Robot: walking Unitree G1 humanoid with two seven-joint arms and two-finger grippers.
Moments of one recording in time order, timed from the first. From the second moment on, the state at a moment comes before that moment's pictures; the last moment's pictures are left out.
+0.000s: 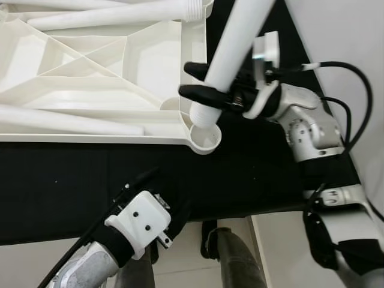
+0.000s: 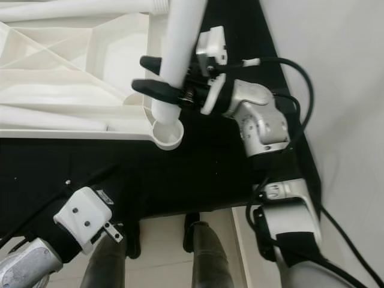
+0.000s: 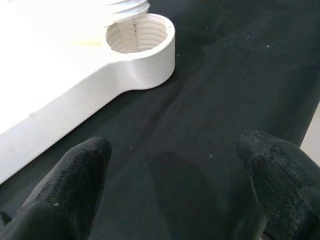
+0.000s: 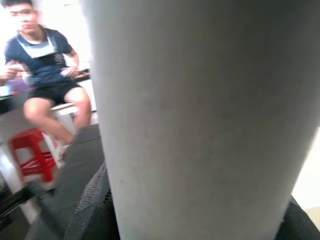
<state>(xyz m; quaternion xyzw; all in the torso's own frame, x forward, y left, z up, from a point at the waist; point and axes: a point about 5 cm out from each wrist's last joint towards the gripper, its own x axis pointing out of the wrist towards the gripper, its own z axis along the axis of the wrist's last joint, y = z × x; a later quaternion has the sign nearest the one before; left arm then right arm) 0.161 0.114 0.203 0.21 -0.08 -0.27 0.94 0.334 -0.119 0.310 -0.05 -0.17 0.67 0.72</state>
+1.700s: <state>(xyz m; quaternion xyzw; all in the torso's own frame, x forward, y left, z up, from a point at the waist) 0.157 0.112 0.206 0.21 -0.07 -0.29 0.93 0.318 -0.080 0.311 -0.18 -0.21 0.77 0.58</state>
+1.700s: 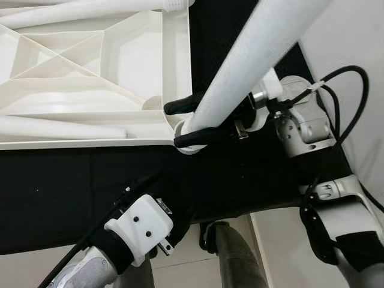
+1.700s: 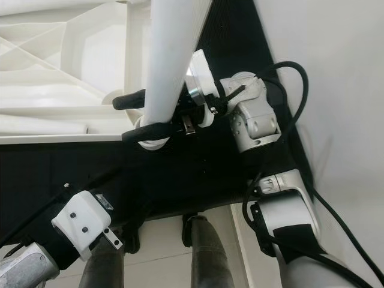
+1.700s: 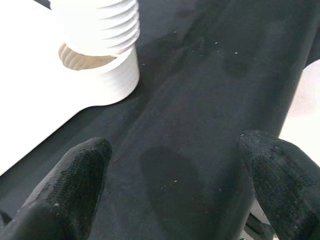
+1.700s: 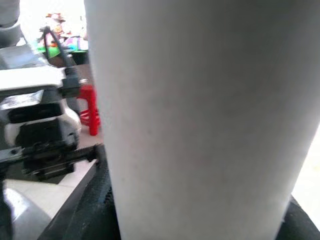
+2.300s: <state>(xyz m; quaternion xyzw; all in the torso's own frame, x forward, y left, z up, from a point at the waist) 0.159 0.110 0.207 0.22 -0.08 -0.28 0.93 0.321 -0.059 0.323 -0.16 -0.23 0.77 0.58</state>
